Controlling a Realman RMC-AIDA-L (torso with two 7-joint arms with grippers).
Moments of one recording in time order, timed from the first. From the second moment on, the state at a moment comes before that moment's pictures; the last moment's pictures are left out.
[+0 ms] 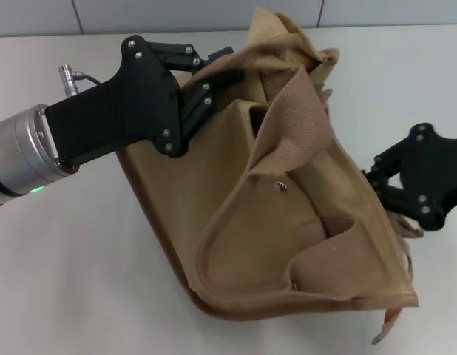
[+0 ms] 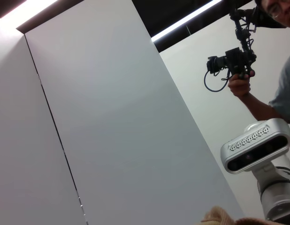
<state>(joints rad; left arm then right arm) -0.63 -2.08 0.72 0.30 1.54 1.89 -0.48 0.24 2.09 -1.09 -1.60 -1.90 -1.78 1.83</state>
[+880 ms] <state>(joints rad) -0.63 -2.08 0.74 0.30 1.53 1.89 -0.48 0.35 2.08 -1.09 -1.42 -1.80 -1.73 1.78</state>
